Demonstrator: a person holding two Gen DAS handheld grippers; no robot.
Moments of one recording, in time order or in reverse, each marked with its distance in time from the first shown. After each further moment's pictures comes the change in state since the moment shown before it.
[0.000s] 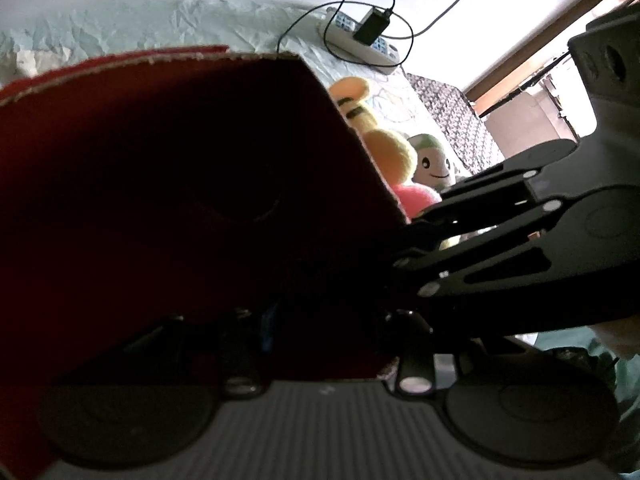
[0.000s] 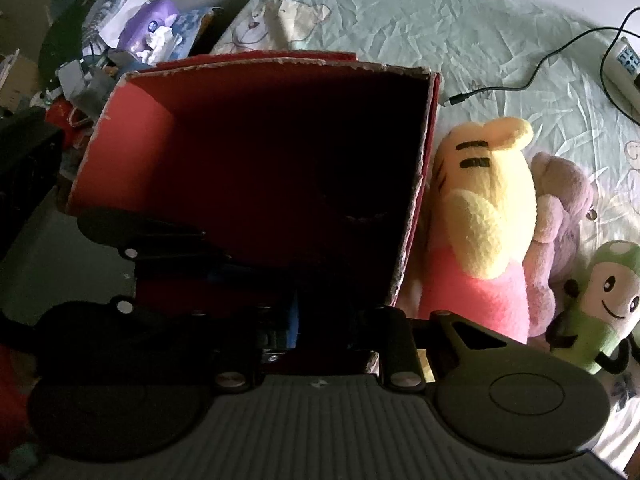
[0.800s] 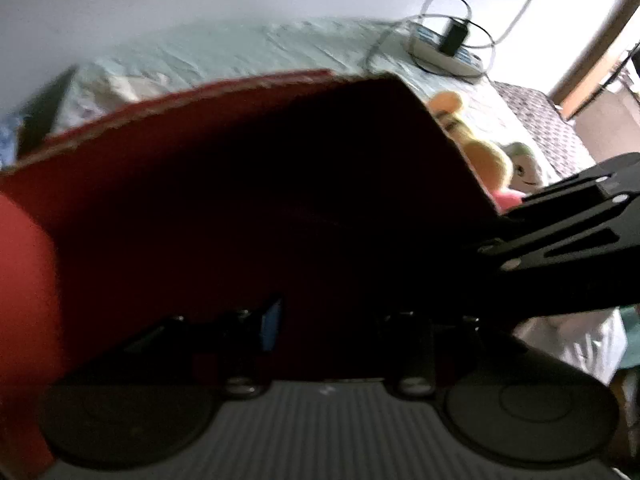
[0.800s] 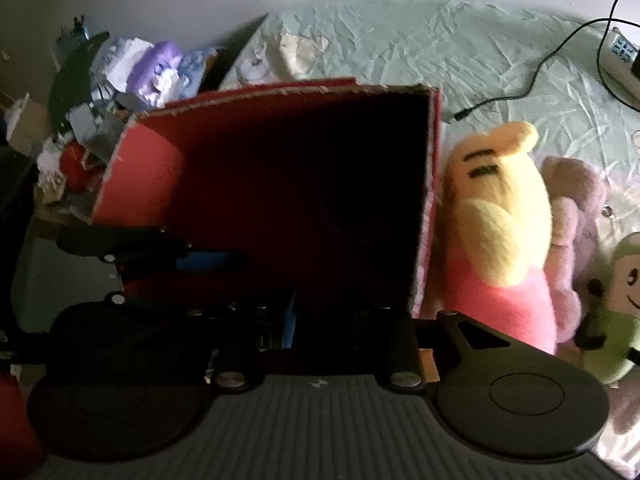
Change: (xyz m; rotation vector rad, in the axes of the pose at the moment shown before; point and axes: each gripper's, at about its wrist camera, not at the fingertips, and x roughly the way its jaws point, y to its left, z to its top) left arm -0.035 0.008 -0.015 0.010 -0.066 0.347; right arm 0.000 -0.001 -0.003 0.074 -0.123 0.073
